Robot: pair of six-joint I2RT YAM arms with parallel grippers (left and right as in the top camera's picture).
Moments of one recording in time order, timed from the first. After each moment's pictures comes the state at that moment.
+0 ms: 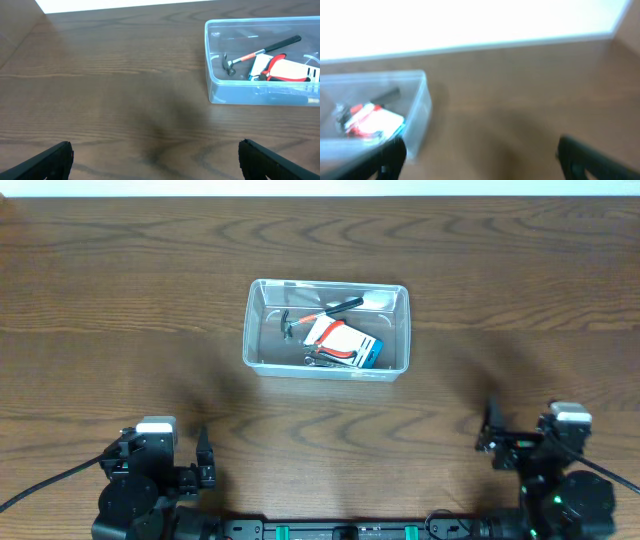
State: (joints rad) left arm -0.27 0.22 0.76 -1.08 -0.27 -0.07; right arm 0.04 0.10 0.47 -0.63 0.03 0.13
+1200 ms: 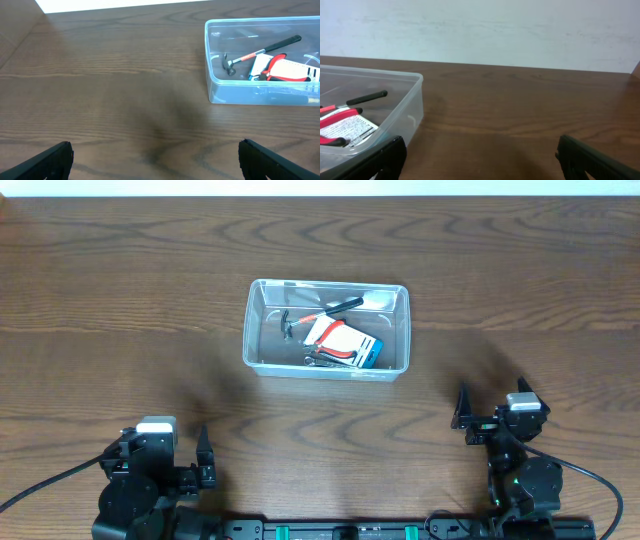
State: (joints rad) left arm -0.27 0.22 0.76 -1.08 -0.27 -0.07; right arm 0.08 0.01 0.02 -0.10 0.03 -0.01
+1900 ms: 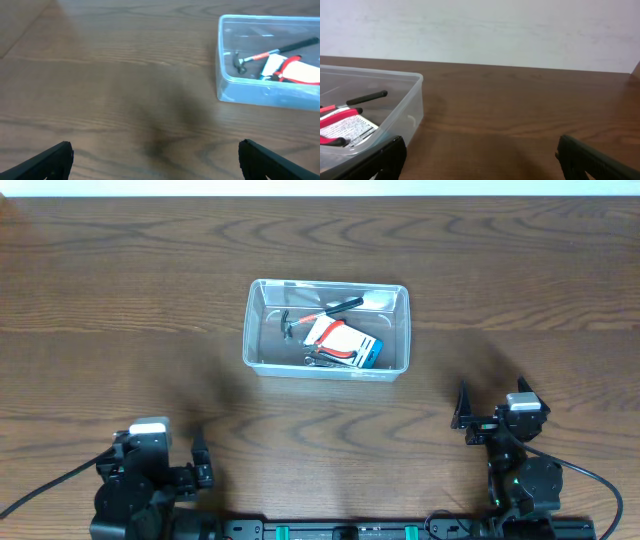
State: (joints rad) left arm -0.13 0.22 0.75 -1.09 -0.20 -0.07; right arm 0.08 0.01 0.02 -0.10 0.03 -0.01
